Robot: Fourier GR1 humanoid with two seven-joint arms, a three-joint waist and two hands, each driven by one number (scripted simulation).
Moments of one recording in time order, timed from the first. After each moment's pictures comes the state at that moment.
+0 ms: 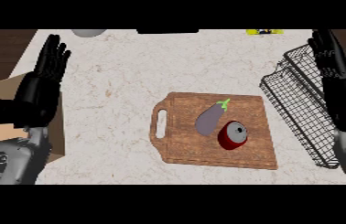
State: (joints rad) left arm -0.28 0.38 -0.08 -1.61 0.19 0.25 0.04; right arm -0.27 -0.56 0.13 -1.67 -0.12 -0.22 -0.13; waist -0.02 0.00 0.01
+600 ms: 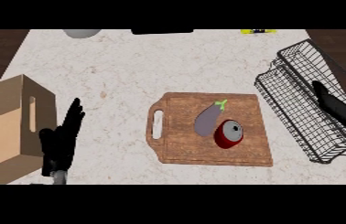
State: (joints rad) left arm 0.03 0.29 -0.16 -1.46 0.13 0.31 0.07; right arm -0.10 -0.43 -0.11 -1.67 -0.13 -0.58 0.03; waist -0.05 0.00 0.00
